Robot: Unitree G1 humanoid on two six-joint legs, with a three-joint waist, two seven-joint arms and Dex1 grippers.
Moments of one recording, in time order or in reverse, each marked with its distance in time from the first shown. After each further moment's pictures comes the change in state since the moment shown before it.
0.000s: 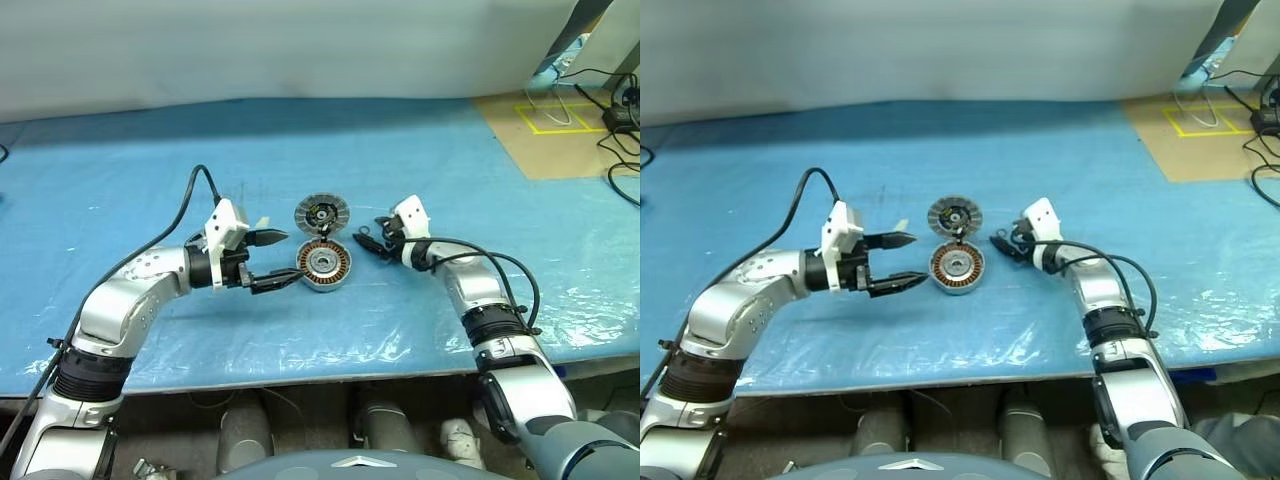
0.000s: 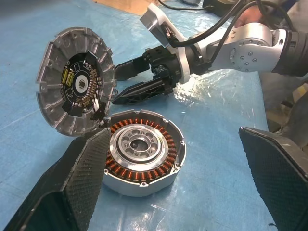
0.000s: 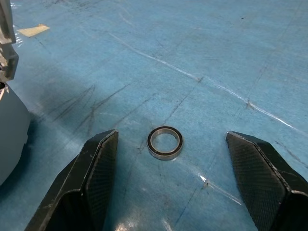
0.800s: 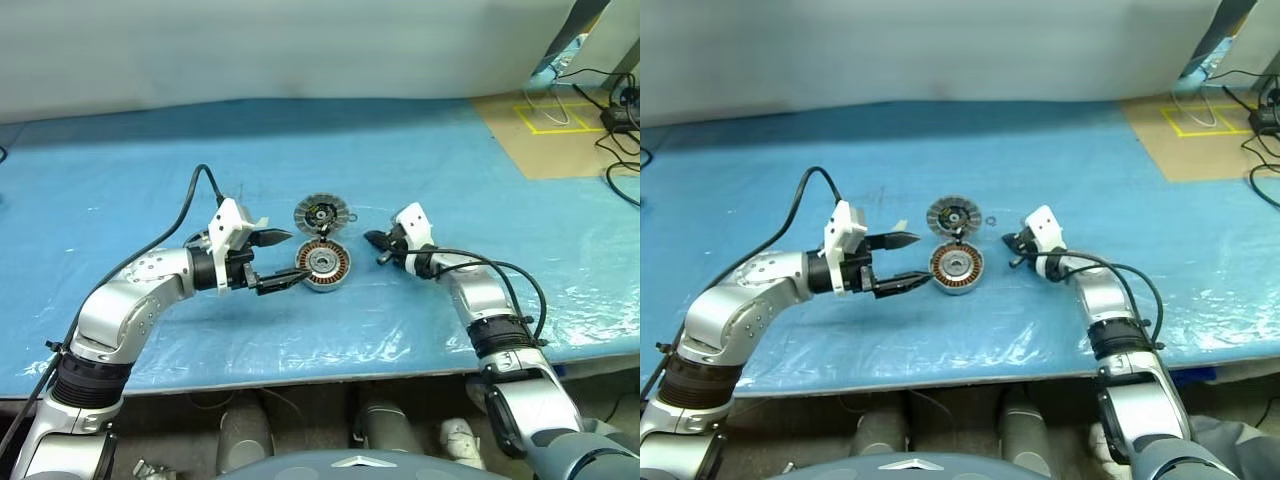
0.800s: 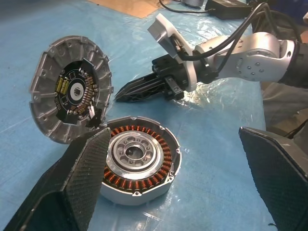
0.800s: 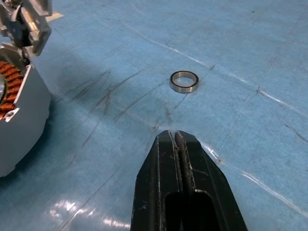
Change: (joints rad) left arm 0.006 0.000 0.000 -0.068 -0.035 0.059 0.068; right arm 0.086 -0.024 0.004 -0.145 -0.010 0.058 0.036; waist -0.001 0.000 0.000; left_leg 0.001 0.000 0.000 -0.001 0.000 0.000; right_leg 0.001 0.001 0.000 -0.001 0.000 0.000
